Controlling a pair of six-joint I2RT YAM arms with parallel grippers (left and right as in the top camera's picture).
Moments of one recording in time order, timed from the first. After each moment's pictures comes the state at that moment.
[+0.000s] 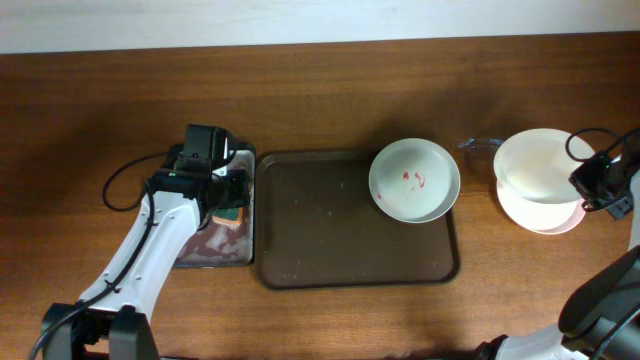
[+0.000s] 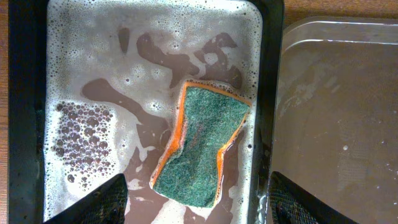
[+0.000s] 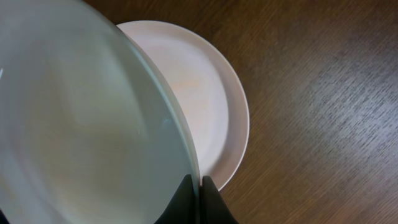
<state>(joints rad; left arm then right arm) -0.16 1.55 1.05 -0.67 -0.09 -0.21 -0.62 1.72 1.39 -0.96 0.01 0.34</state>
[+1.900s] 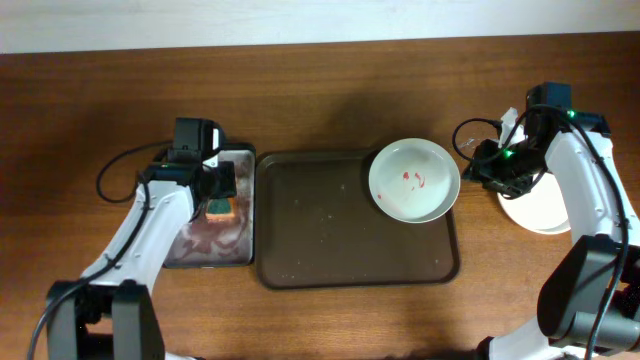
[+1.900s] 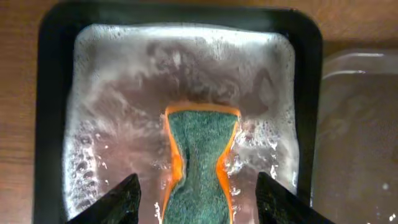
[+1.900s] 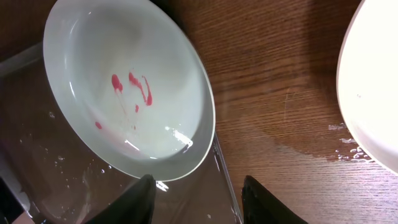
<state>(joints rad) -0.10 1.63 1.08 -0.59 -0.09 -0.13 -0.21 1.75 1.38 -1.10 -0.31 0.12</state>
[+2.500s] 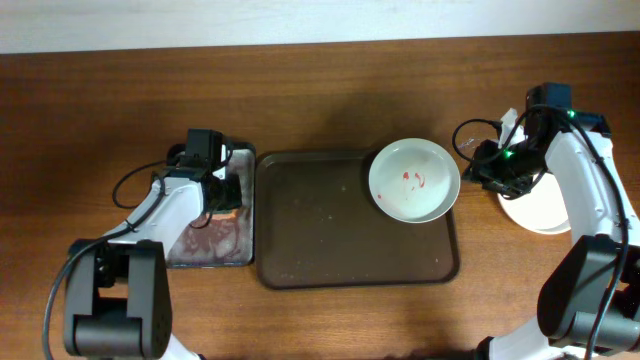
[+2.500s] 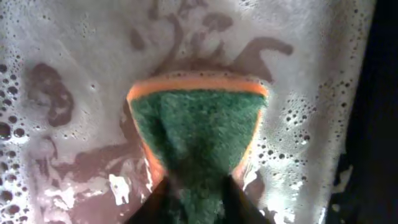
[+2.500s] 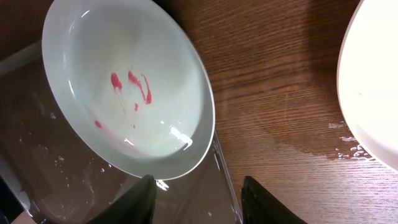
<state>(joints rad) -0.10 1.78 1.02 -0.50 -0.06 -0.17 -0.21 1.75 1.38 -1.10 -0.31 0.12</state>
